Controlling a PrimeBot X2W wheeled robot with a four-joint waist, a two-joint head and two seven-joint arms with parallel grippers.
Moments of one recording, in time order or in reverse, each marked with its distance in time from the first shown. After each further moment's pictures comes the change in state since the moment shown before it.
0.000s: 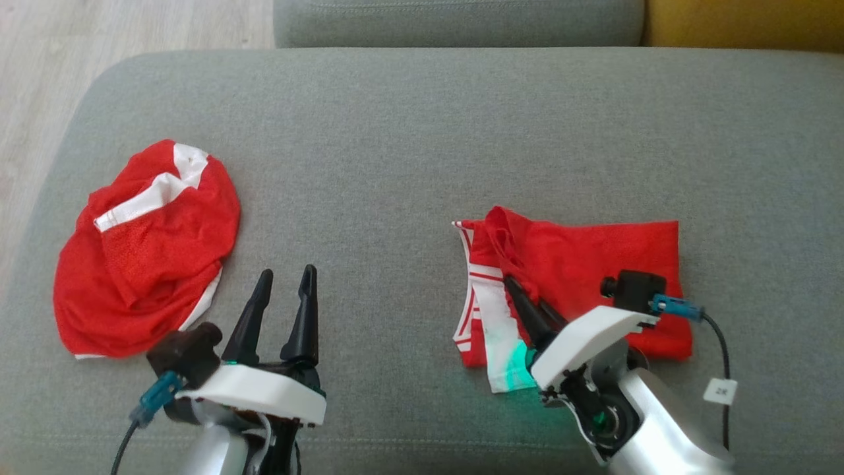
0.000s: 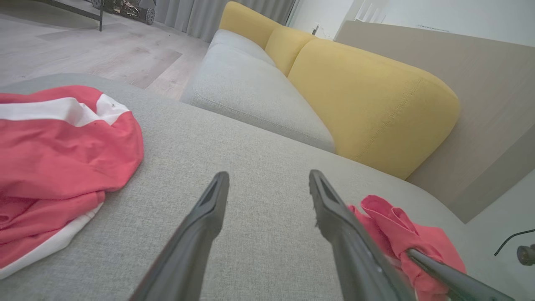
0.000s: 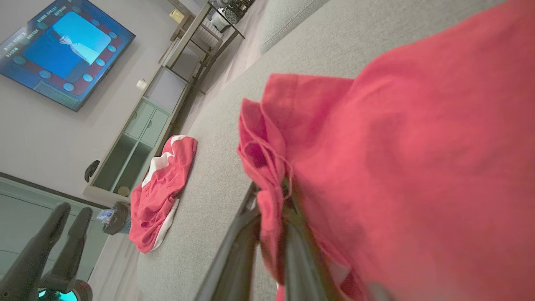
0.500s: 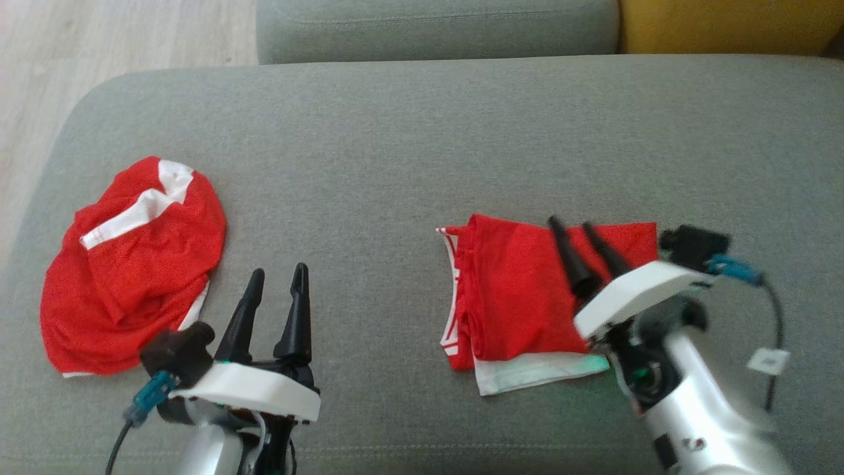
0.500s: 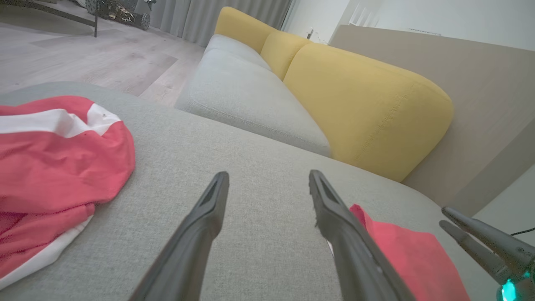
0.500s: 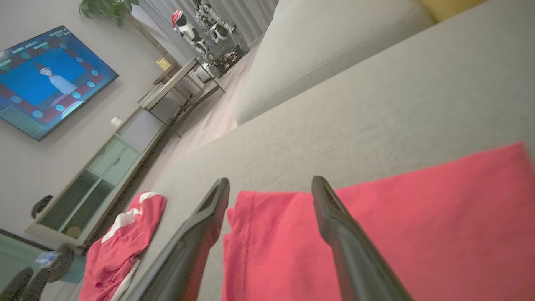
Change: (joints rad) left arm -0.002 0.000 0.017 0.006 0.000 0.009 0.000; right arm -0.065 -0.007 -0.166 0.020 -0.157 0.000 -0.025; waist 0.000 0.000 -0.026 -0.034
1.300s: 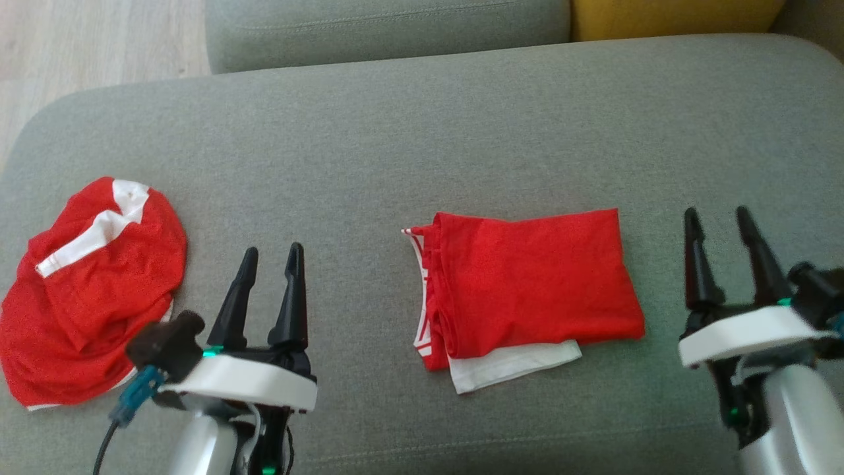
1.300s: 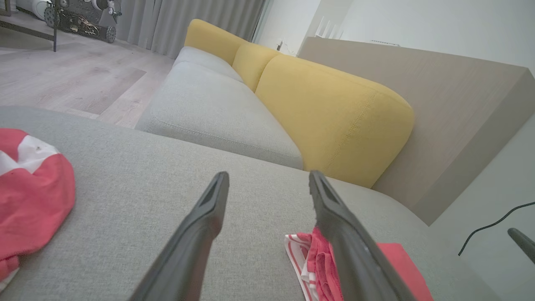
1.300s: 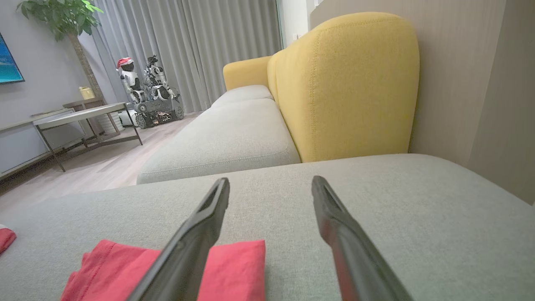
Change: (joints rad) left arm -0.006 0.000 0.007 -0.084 0.008 0.000 0.000; right arm 0.206 -0.103 -0.293 -0.299 -0.466 0.000 -0.198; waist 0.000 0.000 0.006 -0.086
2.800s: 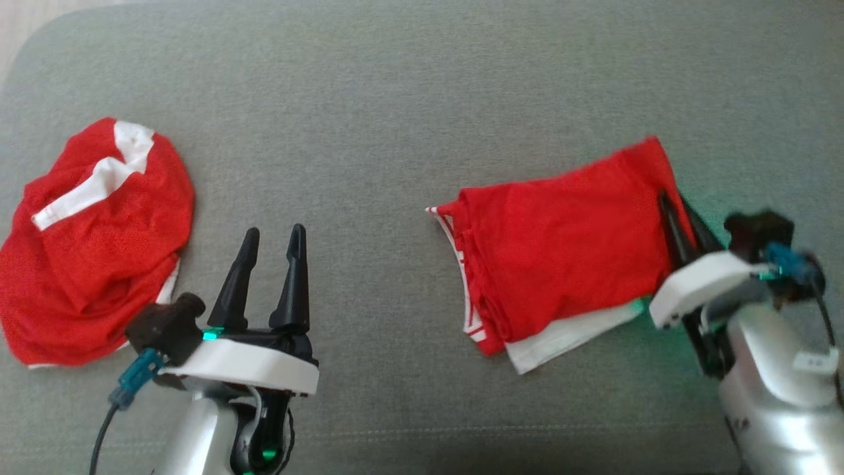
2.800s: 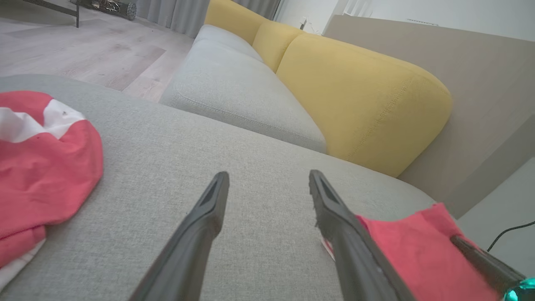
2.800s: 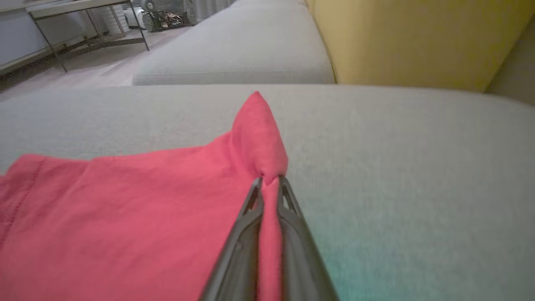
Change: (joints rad) left arm -0.037 0.000 0.001 -0.001 0.011 -0.010 0.000; right arm -0.267 -0.033 0.152 0.430 -0.058 0.000 -0.026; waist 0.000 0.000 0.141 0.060
